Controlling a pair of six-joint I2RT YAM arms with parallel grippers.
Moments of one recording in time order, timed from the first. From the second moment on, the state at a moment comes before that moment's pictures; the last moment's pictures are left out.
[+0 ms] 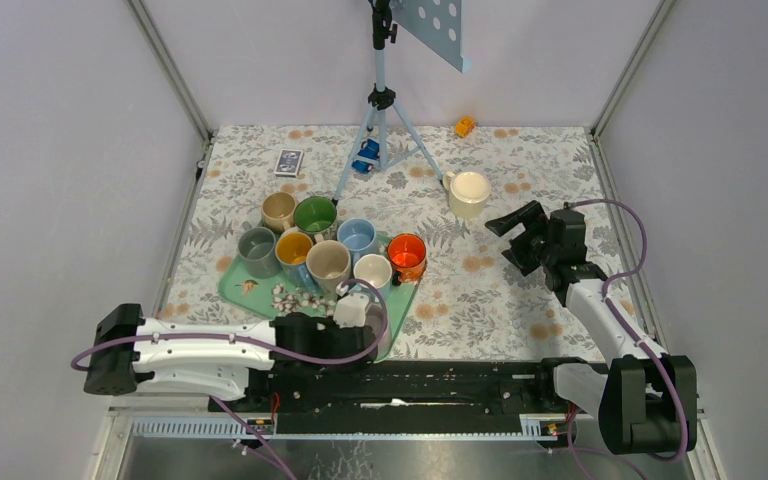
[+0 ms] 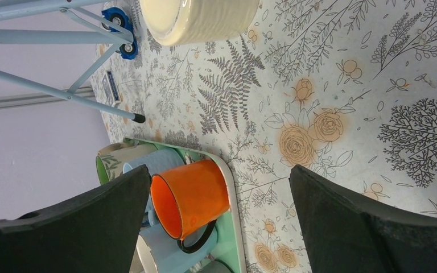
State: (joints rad) left arm -1.44 1.07 0.70 -0.82 -0.34 -1.10; right arm 0.05 1.09 0.55 -0.07 -0.25 1.03
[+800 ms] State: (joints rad) left arm -1.25 1.12 0.74 -1.02 -0.43 -1.16; right arm 0.05 1.14 0.55 0.00 -0.28 1.03
